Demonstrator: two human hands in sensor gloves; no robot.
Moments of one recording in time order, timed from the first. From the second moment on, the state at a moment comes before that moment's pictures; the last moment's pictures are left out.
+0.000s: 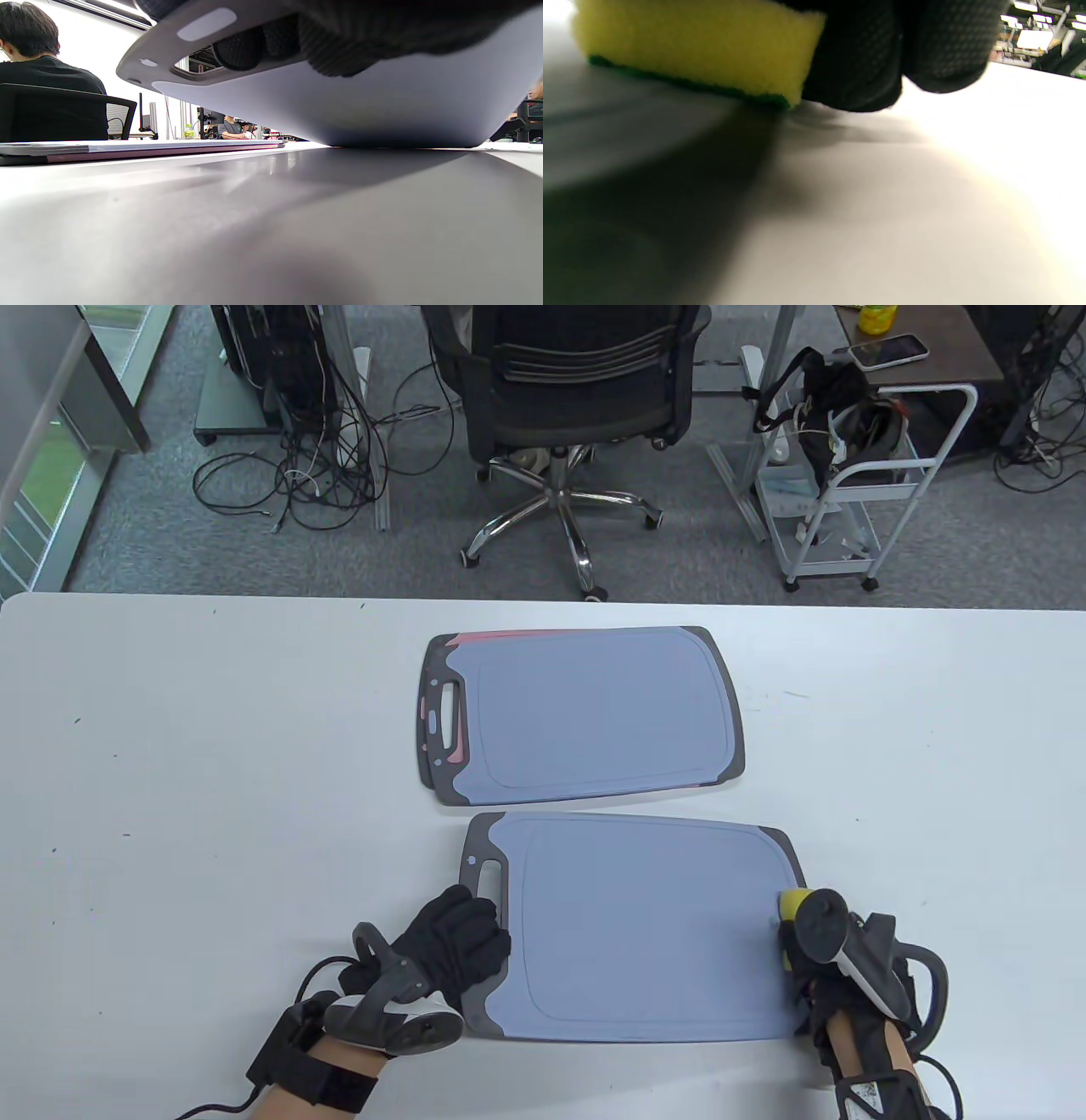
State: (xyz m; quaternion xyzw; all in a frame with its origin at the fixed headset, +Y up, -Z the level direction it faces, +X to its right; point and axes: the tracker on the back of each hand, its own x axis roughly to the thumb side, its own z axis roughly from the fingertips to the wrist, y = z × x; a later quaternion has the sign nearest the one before) left_hand -0.142 -0.767 -0.152 0.13 -0.42 0.02 0.90; right_hand 0.270 -0.777 -0.195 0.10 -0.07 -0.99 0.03
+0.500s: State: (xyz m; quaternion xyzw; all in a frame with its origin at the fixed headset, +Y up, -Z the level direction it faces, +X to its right) left_hand -0.141 -0.767 -0.151 0.13 -0.42 0.02 0.90; right_hand 0.062 -0.742 -0.166 -0.27 -0.03 -0.96 0.02
